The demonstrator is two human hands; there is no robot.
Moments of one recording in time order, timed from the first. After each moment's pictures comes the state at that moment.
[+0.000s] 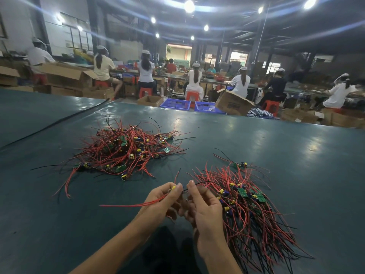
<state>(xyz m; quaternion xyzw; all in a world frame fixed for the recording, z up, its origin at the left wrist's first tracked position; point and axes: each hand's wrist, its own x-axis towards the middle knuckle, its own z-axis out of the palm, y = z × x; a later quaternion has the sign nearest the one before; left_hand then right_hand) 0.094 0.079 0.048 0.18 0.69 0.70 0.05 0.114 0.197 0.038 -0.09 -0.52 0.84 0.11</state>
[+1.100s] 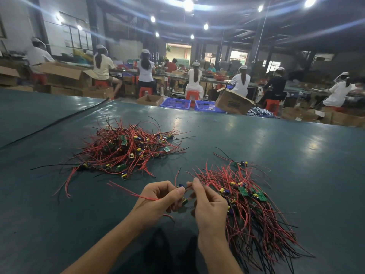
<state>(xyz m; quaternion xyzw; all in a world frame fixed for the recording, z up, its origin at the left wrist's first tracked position) 0.086 0.071 0.048 0.24 0.67 0.70 0.03 0.109 0.194 0.041 -0.10 -0.59 0.77 0.22</state>
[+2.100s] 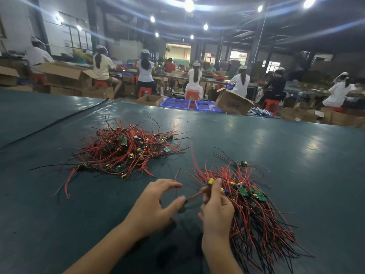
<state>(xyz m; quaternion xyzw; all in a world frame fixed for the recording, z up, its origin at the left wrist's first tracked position) 0.072 0.062 0.020 0.24 0.86 0.44 -0.11 0.113 0.204 0.038 -0.19 -0.55 0.77 0.24</state>
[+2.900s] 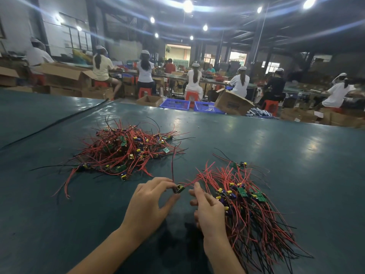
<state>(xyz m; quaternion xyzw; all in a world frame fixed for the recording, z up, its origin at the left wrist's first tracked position) 0.074 0.062 0.019 0.26 0.85 0.33 -0.30 0.108 0.207 0.035 -0.18 -0.62 0.75 0.12</state>
